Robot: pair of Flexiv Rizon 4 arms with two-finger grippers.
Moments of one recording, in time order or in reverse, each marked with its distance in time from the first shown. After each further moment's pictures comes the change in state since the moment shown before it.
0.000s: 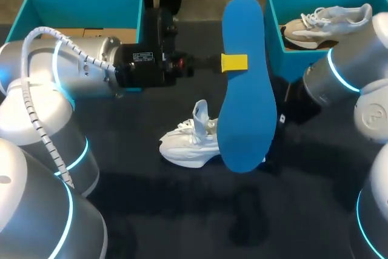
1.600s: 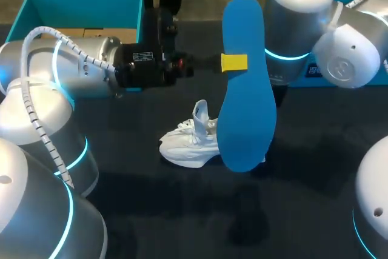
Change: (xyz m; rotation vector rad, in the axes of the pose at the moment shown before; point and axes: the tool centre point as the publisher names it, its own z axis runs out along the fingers) left arm 0.000 0.000 0.000 0.000 0.000 0.000; right arm 0.015 0.027 -0.029 0.432 -0.073 -0.168
